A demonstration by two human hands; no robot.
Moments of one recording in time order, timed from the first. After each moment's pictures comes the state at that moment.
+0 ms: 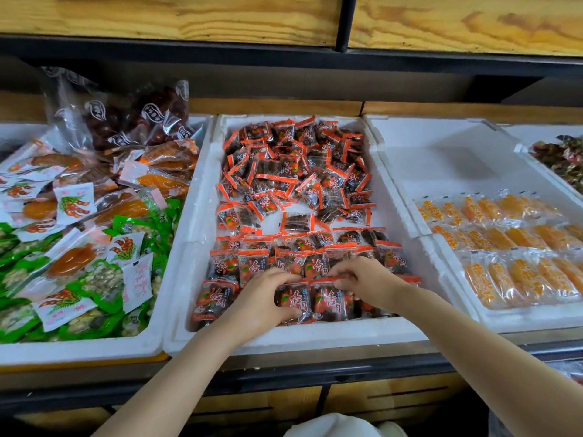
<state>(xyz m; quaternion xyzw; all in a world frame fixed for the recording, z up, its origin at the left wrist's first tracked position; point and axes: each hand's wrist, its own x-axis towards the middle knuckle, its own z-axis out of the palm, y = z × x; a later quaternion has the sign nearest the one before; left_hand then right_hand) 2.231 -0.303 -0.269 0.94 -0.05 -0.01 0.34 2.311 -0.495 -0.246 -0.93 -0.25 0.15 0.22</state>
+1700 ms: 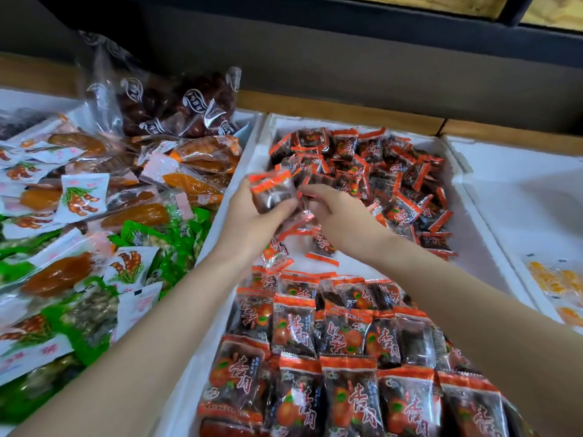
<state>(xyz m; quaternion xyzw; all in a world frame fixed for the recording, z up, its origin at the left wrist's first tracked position) 2.347 -0.213 -0.219 0.67 0.11 0.26 0.68 2.412 -0.339 -0.192 -0.89 -0.34 0.01 0.31</state>
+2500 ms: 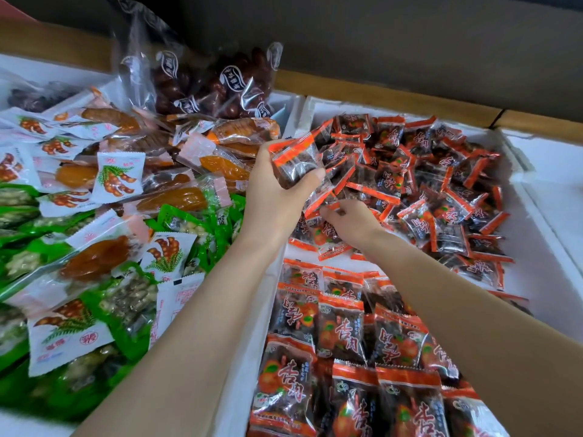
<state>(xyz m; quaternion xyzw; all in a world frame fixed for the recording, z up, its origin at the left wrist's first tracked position) 2.344 -0.182 -0.218 0.68 0.10 0.35 0.64 2.441 -0.282 -0.242 -0.90 -0.21 0.11 0.35</state>
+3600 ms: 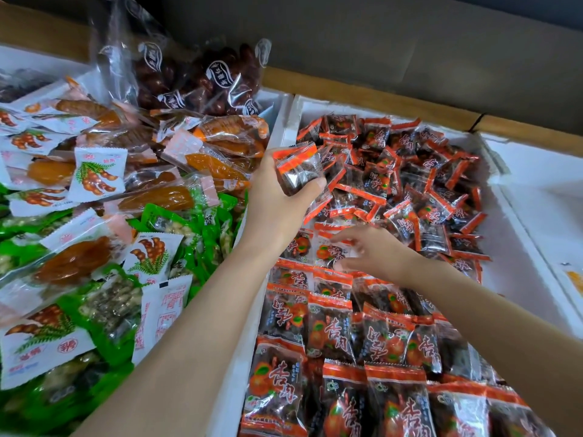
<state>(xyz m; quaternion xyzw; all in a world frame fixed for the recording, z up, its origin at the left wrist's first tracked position) 2.345 -0.190 -0.220 0.70 0.10 0.31 0.64 2.448 -0.347 -0.254 -0.92 -0.35 0.11 0.13</state>
